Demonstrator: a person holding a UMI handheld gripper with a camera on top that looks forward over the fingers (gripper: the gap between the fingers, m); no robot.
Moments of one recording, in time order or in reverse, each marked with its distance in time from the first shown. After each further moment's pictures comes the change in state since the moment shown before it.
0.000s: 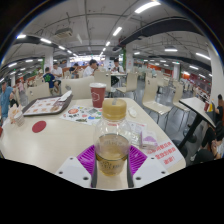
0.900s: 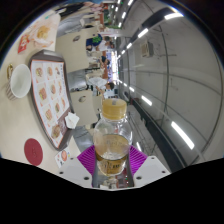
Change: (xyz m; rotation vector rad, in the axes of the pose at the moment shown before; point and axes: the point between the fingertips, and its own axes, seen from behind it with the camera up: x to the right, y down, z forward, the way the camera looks) arm -0.330 -0.262 0.006 0.255 0.582 -1.321
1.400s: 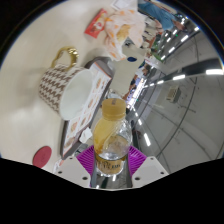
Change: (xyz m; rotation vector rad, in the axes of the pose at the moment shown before) arm -0.107 -0.109 -0.010 0.201 -0.036 -0.571
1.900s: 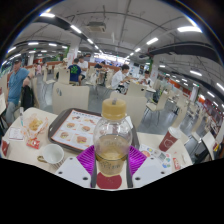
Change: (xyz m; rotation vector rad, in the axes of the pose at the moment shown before) arm -0.055 0.061 -0.016 -0.044 -0.556 1.707
